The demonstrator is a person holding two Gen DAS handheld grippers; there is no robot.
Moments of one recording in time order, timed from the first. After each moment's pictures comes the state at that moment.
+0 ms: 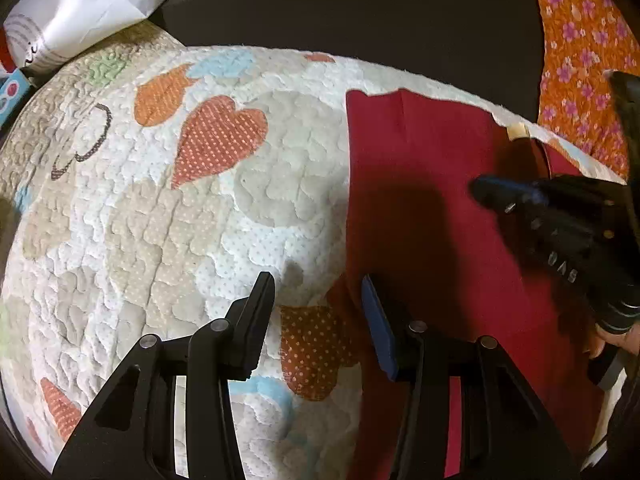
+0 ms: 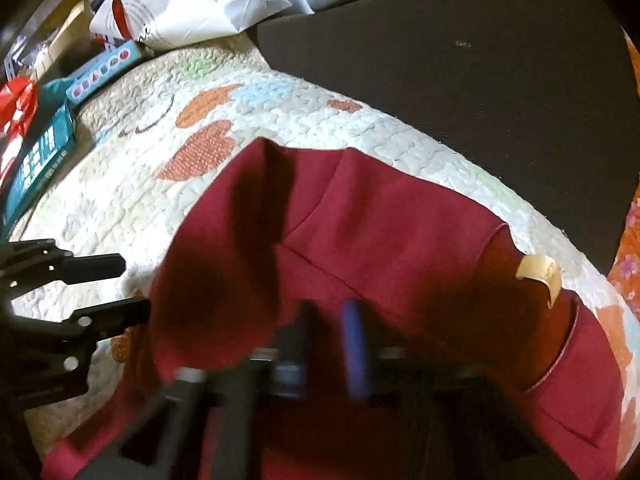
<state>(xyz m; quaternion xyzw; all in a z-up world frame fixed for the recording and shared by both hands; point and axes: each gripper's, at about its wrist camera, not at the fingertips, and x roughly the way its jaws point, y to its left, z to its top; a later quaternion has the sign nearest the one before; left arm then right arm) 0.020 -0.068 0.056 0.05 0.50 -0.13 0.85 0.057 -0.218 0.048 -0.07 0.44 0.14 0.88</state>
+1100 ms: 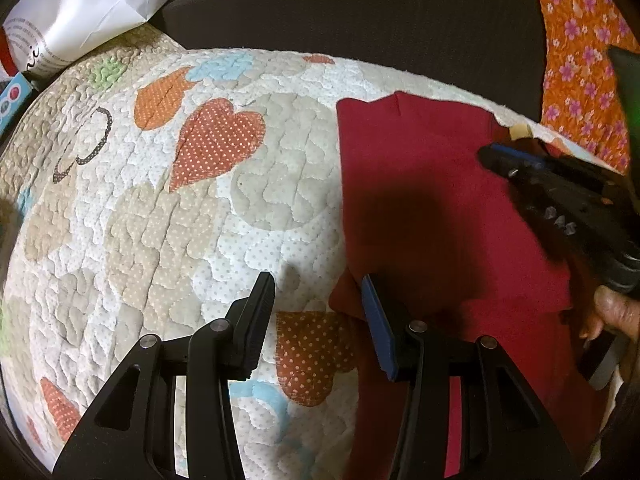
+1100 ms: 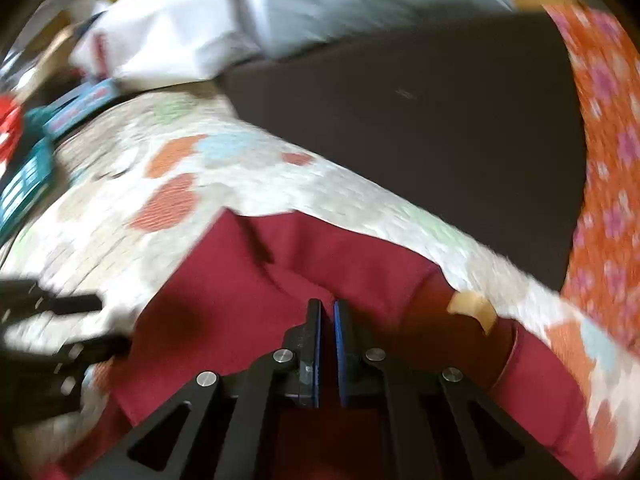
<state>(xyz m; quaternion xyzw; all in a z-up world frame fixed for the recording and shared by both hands) 0.022 -0.077 0.051 0.06 0.51 -0.12 0.85 0.066 -0.235 0.061 -0.04 0.40 0.07 0.91</state>
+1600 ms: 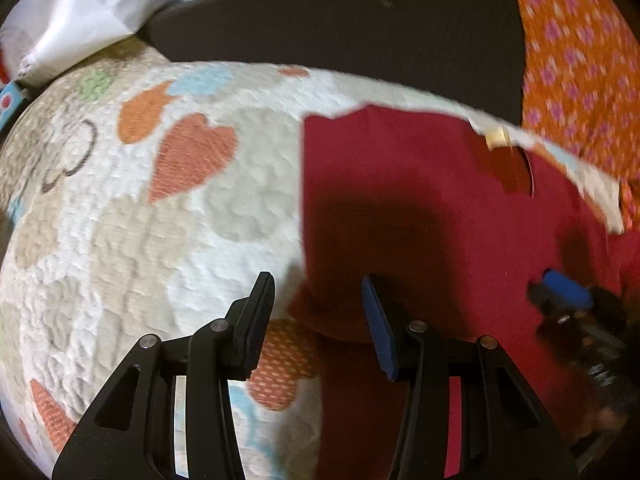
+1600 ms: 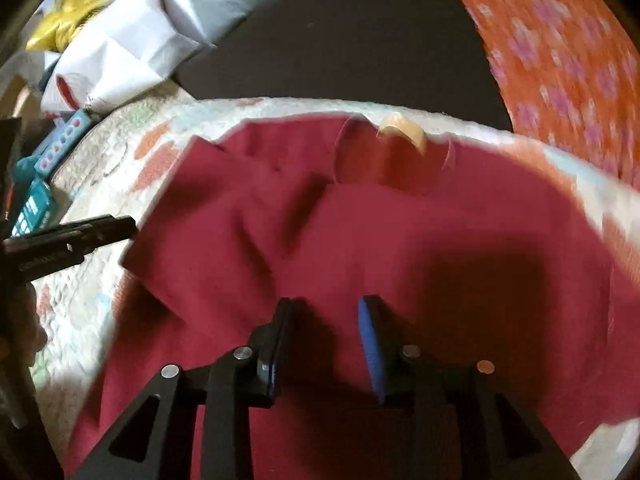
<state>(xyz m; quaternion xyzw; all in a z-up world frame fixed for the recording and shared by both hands) 0.015 -0.100 0.056 0.06 0.49 -0.15 0.85 -0.047 -0.289 0.040 0.09 0.42 0.04 0.90</state>
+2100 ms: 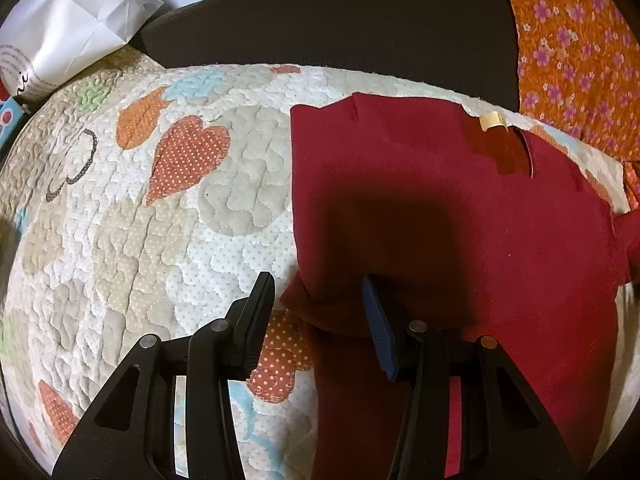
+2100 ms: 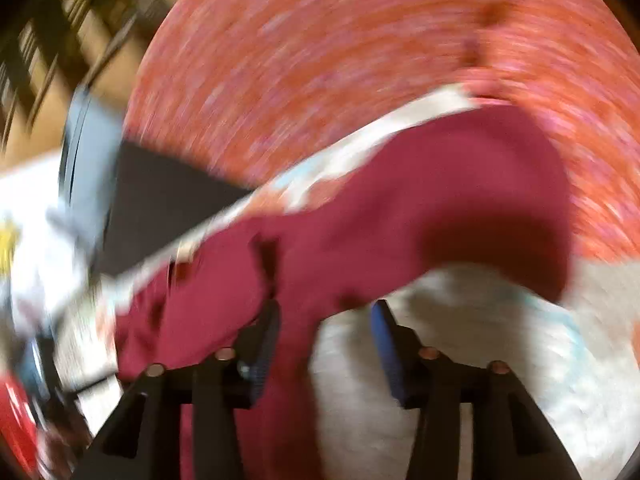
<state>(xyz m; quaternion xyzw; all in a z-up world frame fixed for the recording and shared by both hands) 0.010 -0.104 0.060 0.08 0.49 -0.14 0.86 -0.263 -0.452 0.062 0.36 0.23 -0.22 0.88</state>
